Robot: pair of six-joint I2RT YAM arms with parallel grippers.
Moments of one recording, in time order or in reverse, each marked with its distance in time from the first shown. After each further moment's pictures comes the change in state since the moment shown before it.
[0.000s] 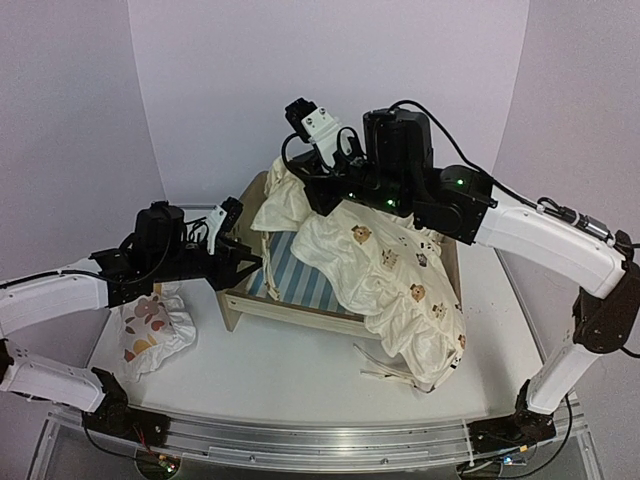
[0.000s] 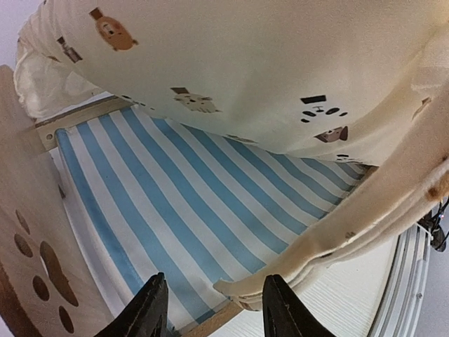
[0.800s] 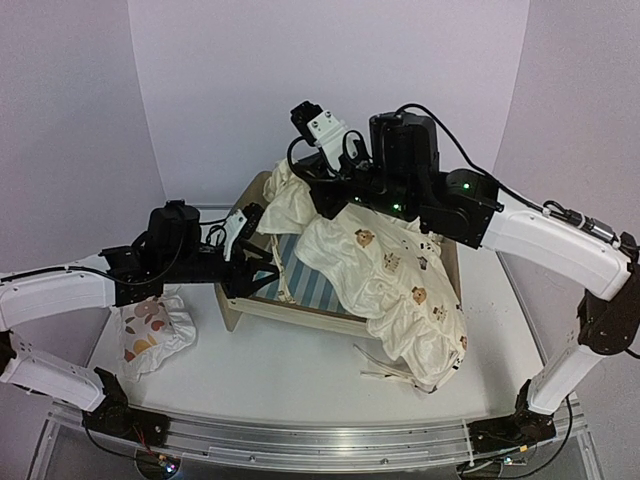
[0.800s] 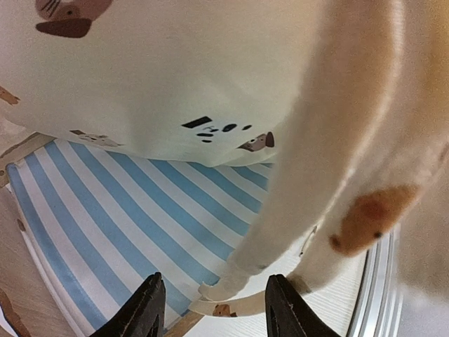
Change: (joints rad) left arm -0.100 0.055 0.057 0.000 0.053 0.054; right arm 0.000 -0.033 -0.046 0.009 0.012 -0.002
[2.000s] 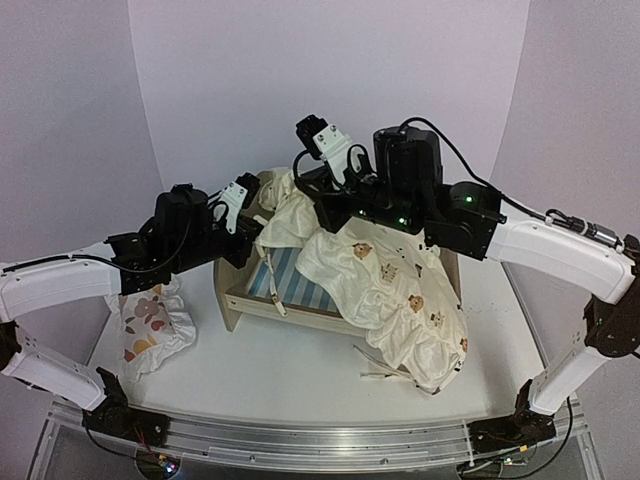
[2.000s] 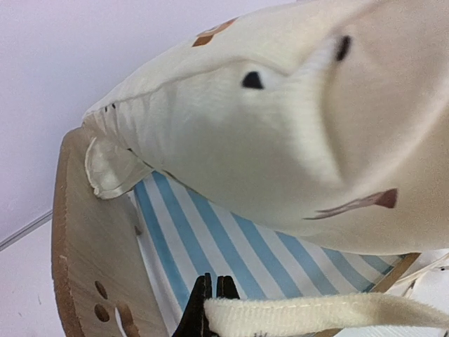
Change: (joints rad) left arm -0.046 0.059 0.118 0.016 -0.473 0.030; right arm 0.000 -0.047 -0.102 0.037 -0.023 0.047
